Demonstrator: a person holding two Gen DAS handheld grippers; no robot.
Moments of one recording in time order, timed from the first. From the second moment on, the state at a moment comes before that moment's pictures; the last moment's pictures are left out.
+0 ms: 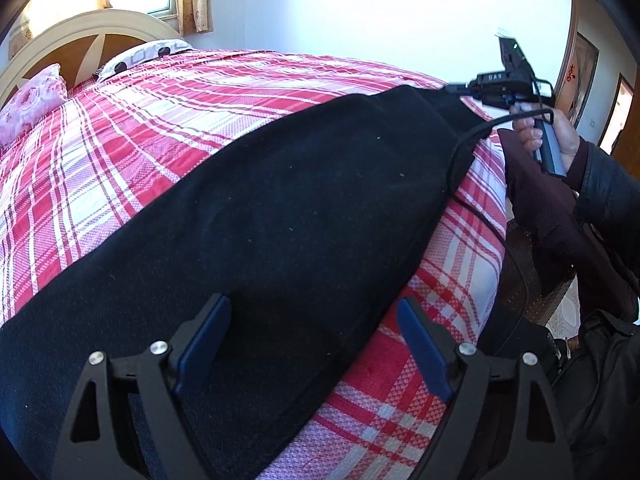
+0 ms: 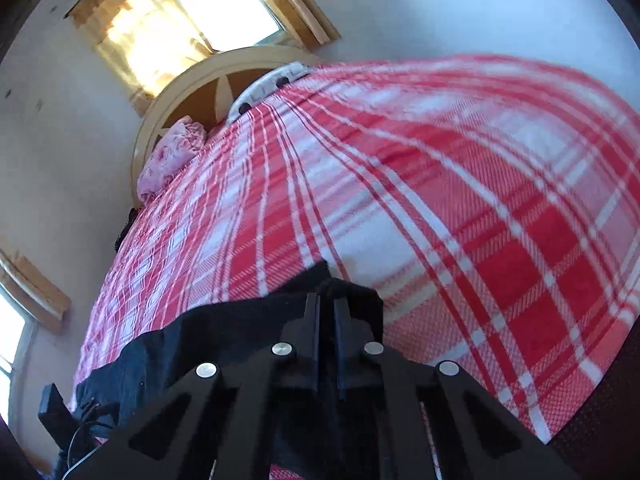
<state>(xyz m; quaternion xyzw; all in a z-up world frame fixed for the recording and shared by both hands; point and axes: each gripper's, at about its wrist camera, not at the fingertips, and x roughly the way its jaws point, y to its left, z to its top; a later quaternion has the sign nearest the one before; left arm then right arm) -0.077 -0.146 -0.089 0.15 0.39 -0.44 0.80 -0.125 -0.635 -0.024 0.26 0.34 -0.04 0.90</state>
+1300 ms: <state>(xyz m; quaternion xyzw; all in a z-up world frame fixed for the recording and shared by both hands) -0.038 0.195 -0.071 0.00 0.42 -0.01 0.91 -0.128 -0.331 -0.035 0.06 0.33 0.29 0.90</state>
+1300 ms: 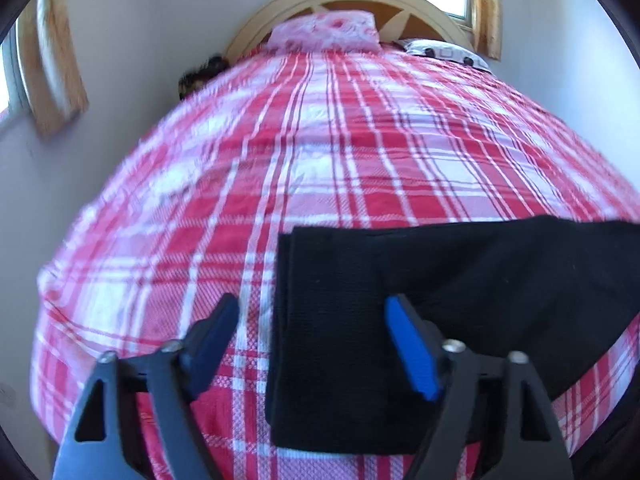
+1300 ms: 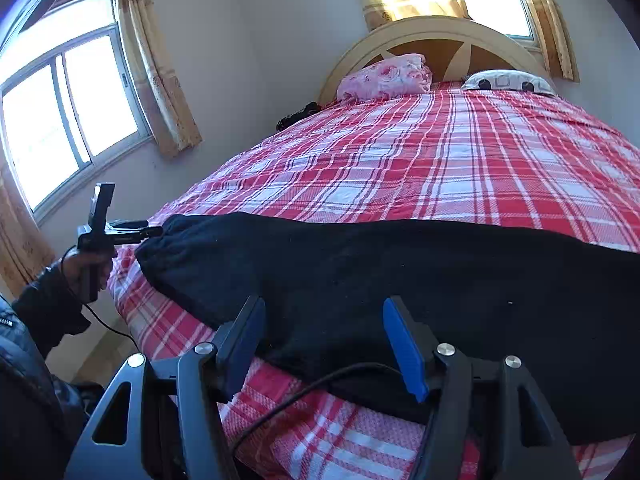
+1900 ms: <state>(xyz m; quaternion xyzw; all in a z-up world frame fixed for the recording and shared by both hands) -0.034 0.201 -0.076 -0.01 0.42 0.00 0.91 -0.120 -0.323 -0.050 0.13 0.35 0.27 0.89</state>
